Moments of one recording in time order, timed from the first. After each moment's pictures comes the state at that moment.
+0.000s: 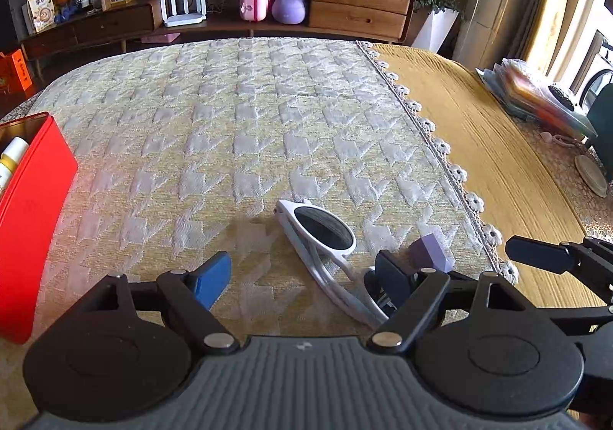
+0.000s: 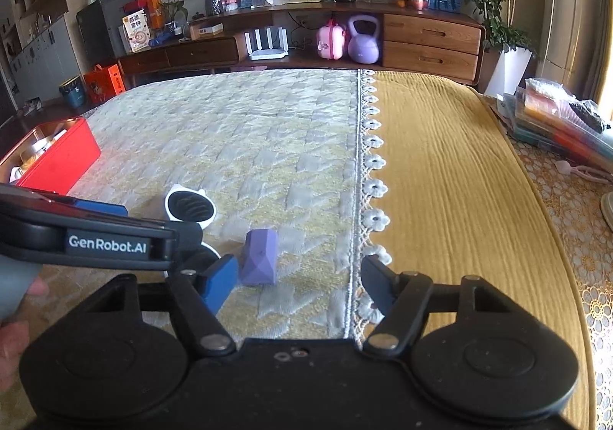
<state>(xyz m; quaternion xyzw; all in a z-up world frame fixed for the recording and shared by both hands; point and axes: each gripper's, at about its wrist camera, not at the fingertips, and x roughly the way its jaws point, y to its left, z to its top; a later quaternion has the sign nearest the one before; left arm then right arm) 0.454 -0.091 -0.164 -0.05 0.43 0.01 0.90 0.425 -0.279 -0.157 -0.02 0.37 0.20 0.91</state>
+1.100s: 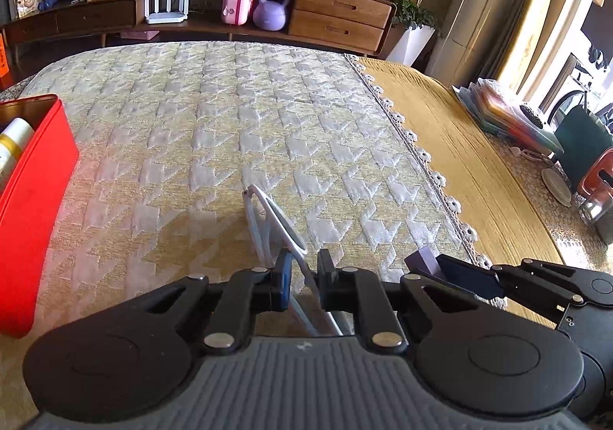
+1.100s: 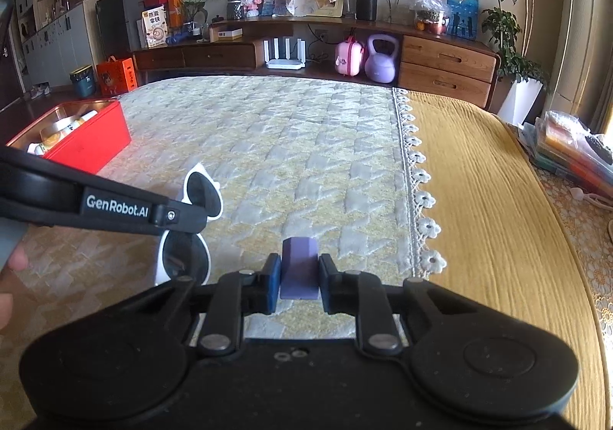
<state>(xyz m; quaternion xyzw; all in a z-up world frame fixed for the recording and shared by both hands) 0.427 -0.053 -0.153 -0.09 0.42 -0.05 0.90 0.394 -0.239 -0.154 -0.06 0.34 0.21 0.91</state>
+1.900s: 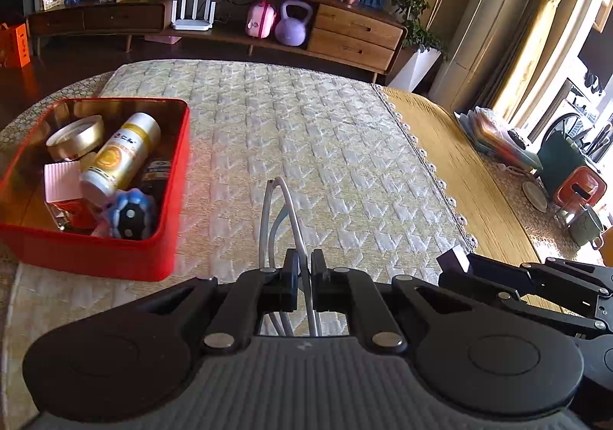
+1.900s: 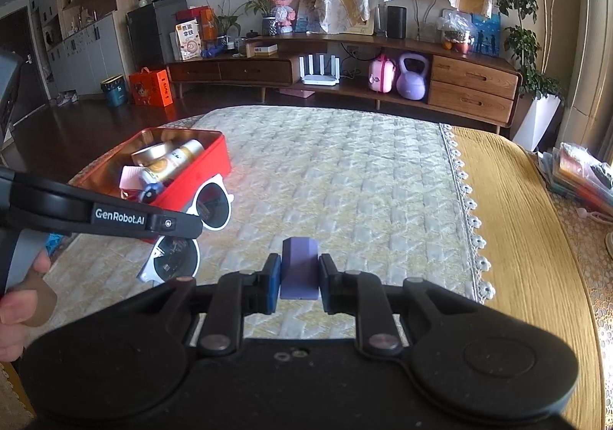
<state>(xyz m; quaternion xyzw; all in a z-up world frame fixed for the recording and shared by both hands) 0.333 0.037 -0.088 -0.12 0.40 -0.04 0.91 0.309 -0.182 -0.074 -0.05 0.33 0.25 0.91</state>
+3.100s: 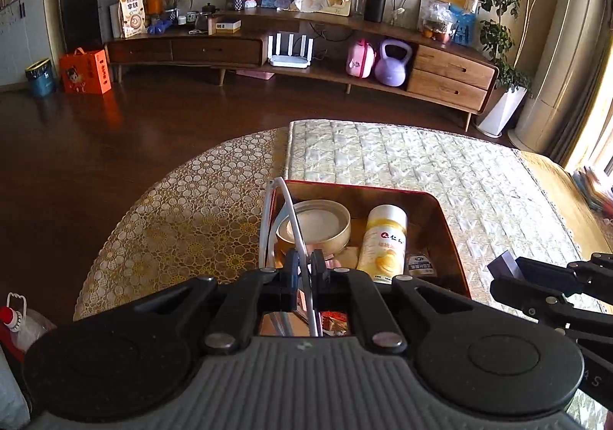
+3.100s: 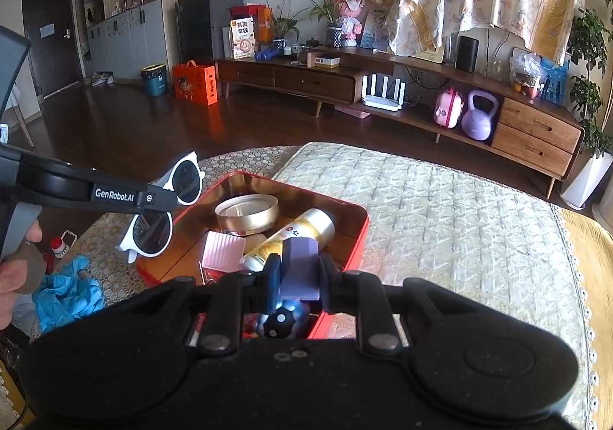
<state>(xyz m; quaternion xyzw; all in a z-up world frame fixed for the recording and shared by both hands) 0.358 0.241 -0.068 -0.08 0.37 0.08 0.92 0.357 0.018 -0.061 -0.09 0.30 0.30 0.90</state>
